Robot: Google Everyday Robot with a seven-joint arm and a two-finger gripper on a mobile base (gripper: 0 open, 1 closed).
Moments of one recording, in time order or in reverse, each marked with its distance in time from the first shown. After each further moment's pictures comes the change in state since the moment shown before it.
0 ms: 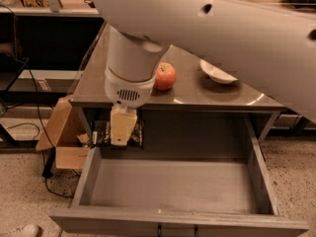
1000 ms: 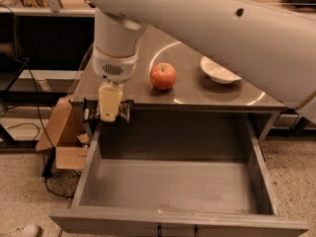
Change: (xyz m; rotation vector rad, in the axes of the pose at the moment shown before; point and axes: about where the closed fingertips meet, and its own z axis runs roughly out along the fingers) arm -0.031 -0.063 0.012 -0.006 0.007 0.005
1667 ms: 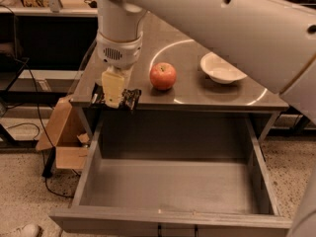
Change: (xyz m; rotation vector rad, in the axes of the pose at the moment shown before) arm 0.016 -0.032 -0.016 0.038 0.081 0.226
